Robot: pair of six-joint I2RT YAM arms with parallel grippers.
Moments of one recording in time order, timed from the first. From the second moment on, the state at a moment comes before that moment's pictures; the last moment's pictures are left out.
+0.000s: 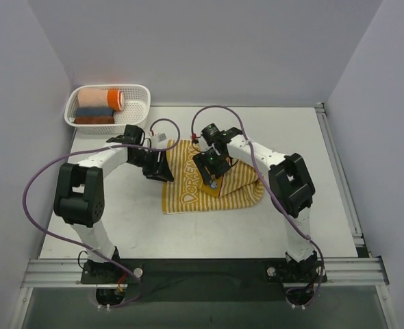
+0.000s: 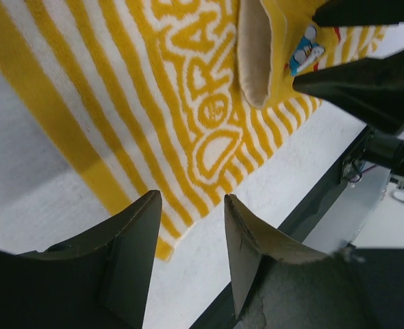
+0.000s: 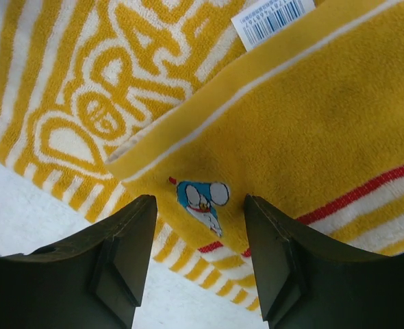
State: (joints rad) left arm -0.19 1.77 1.20 -0.66 0.72 -0.08; right arm 0.61 2.04 1.61 -0.83 -0.18 0.03
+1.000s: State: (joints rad) left arm -0.11 1.94 1.23 -0.59 0.48 -0.19; right arm 0.00 1.63 1.38 -0.82 -0.05 -0.03
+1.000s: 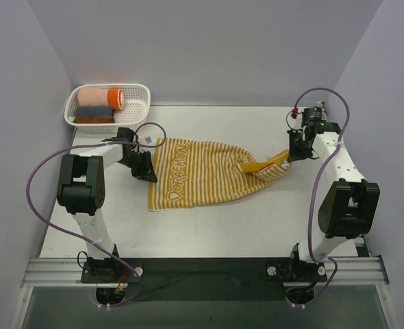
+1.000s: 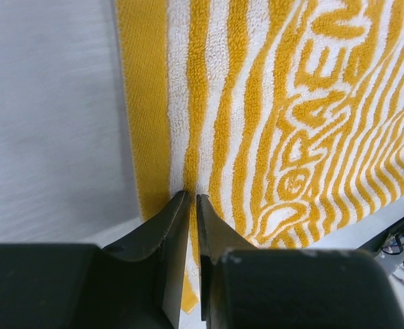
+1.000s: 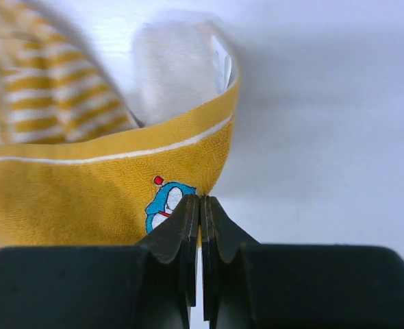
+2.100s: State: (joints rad) left arm 0.13 1.74 1.27 -0.93 0.44 0.35; right arm -0.16 1.71 1.50 -1.25 -0.30 -0.36
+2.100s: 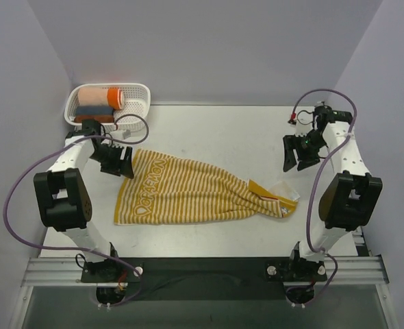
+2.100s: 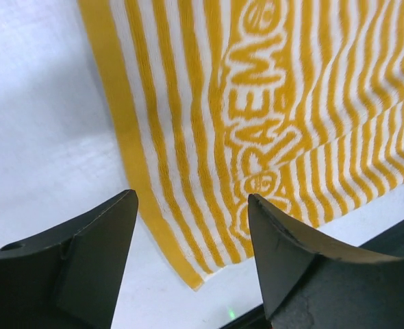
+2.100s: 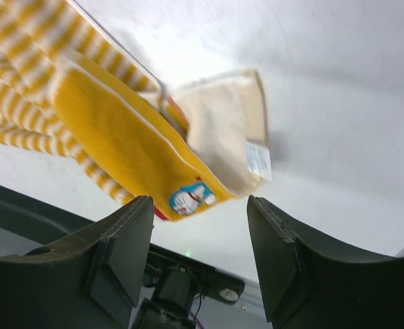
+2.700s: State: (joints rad) left arm -0.15 2.00 1.56 -0.67 0.18 0.34; right arm 0.21 2.04 1.61 -1.20 -0.27 -0.19
